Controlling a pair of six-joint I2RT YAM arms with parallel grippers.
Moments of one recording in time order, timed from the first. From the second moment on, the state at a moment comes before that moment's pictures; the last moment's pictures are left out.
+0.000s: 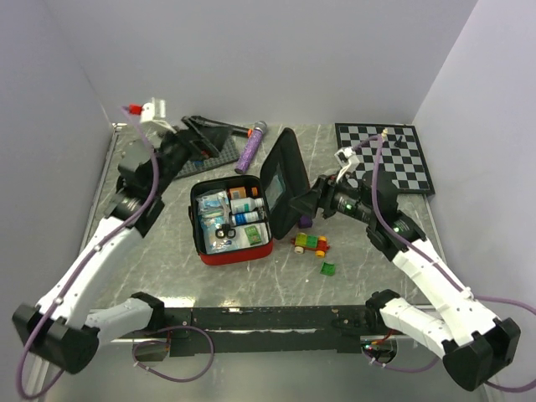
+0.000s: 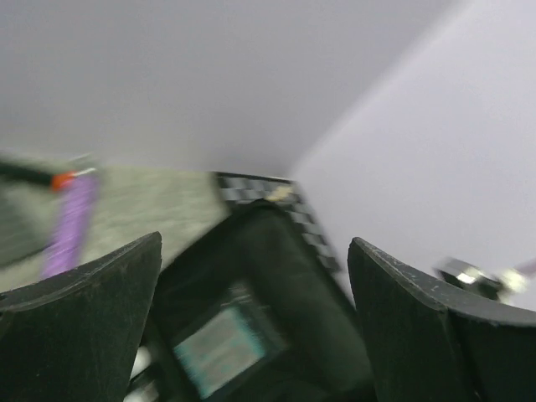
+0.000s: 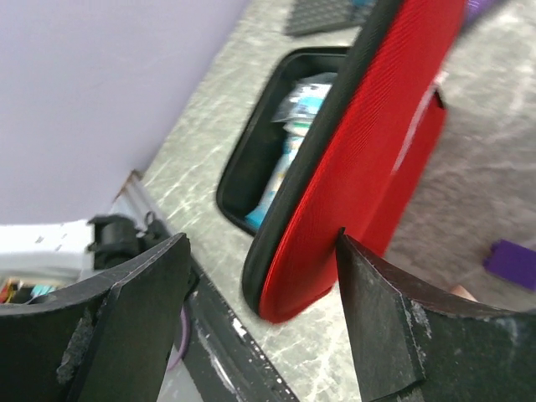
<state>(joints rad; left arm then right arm) -0.41 1.09 1.11 0.16 0.13 -0.66 0.45 0.89 0.84 -0.19 -0.48 0.54</state>
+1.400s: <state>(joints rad) -0.19 0.73 0.68 -0.34 0.15 -0.81 0.54 1.64 1.19 -0.10 -0.26 0.57</state>
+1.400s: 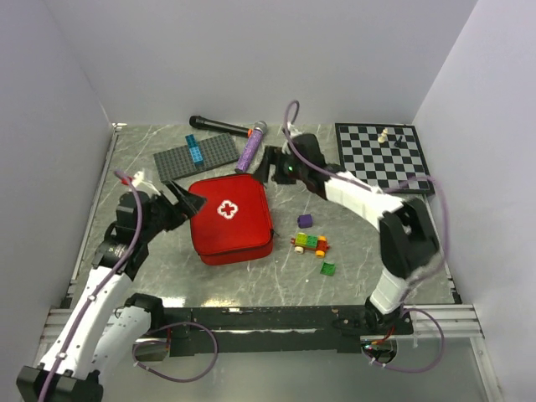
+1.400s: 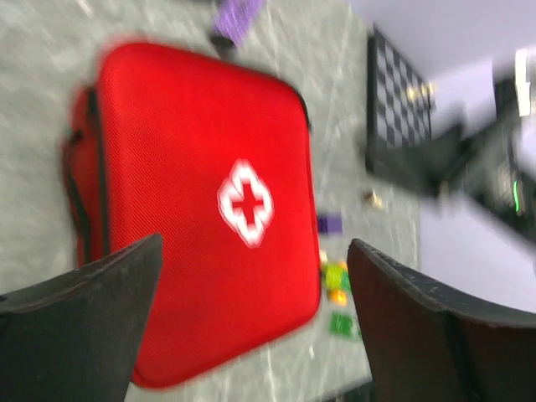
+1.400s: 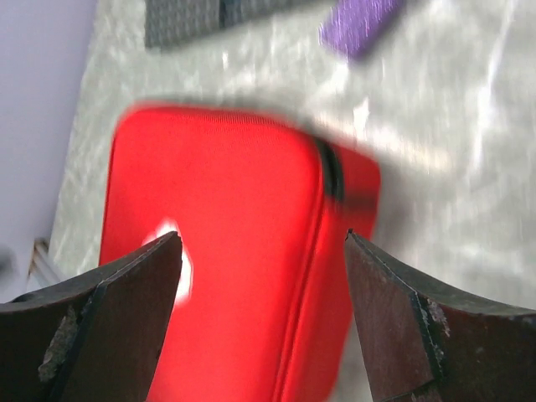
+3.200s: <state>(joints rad) -0.43 1.16 0.74 -0.67 0.06 -0.69 0.46 1.79 1.23 0.01 -0.54 0.49</state>
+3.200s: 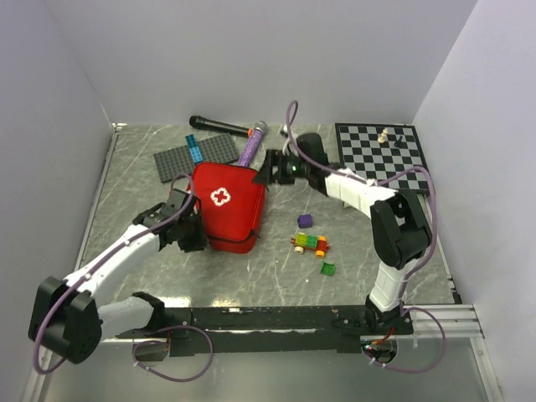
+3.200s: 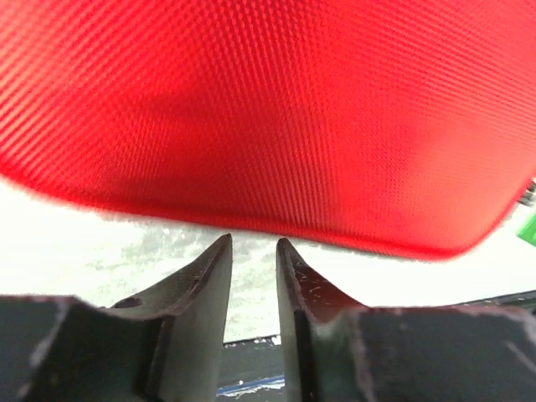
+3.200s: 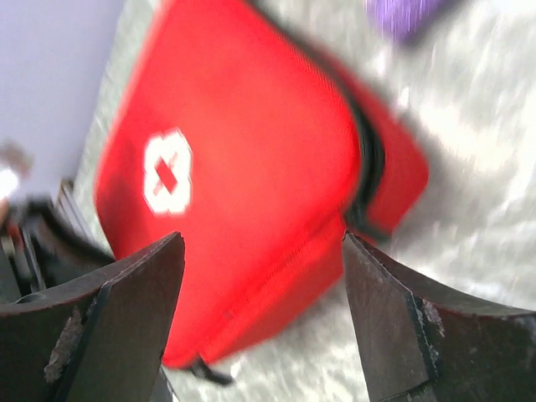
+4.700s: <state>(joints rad) -0.37 1.46 0.91 -0.78 -0.33 -0.60 0.58 1.59 0.84 0.16 -0.37 0.43</state>
